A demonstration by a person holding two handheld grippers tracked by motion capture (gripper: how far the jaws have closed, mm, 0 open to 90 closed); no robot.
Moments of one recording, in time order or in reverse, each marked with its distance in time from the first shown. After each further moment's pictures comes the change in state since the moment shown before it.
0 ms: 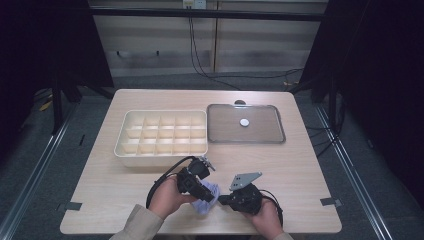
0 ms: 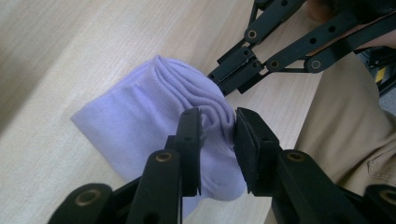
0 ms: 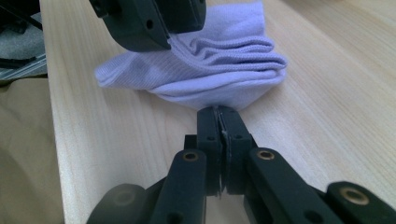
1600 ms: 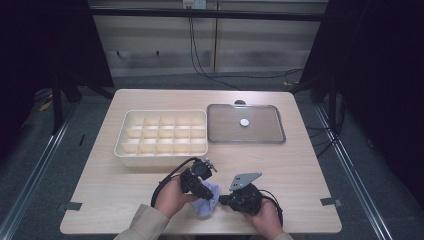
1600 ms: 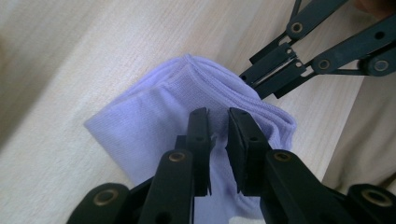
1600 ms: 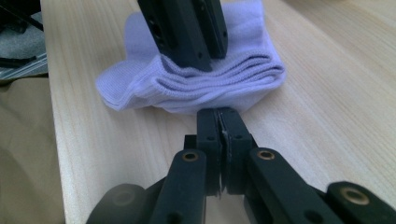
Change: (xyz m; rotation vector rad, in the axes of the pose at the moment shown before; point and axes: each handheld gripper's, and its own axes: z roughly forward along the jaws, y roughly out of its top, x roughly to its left) left arm 0.007 0.002 0.016 0.027 0.068 0.008; right arm 0.001 0.000 0.000 0.002 0.002 0.003
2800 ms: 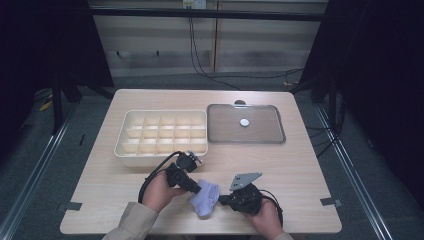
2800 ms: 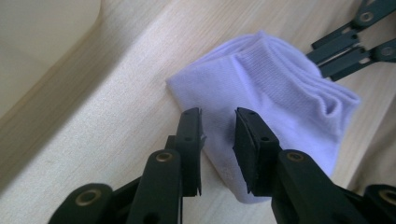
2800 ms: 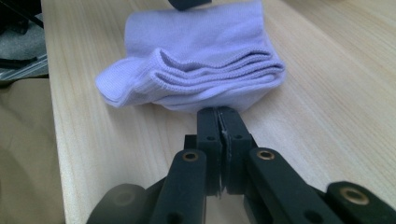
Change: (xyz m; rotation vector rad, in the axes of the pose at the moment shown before) left arm 0.031 -0.020 -0.015 -0.021 0.040 -0.124; right arm -0.001 0.000 0.000 -0.004 0.002 -0.002
